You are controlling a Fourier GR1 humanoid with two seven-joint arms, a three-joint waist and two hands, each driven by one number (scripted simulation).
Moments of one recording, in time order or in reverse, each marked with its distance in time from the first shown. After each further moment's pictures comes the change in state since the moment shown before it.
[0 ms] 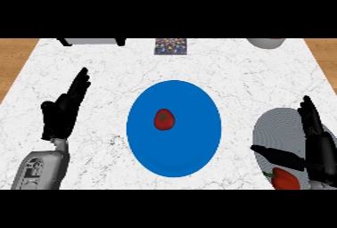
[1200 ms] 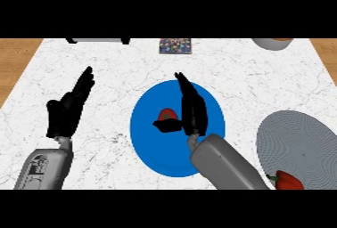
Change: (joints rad) left arm -0.018 0.001 -0.024 0.023 0.010 0.005 -0.014; right arm -0.675 0.405 0.456 0.601 0.451 -0.263 0.424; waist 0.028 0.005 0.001
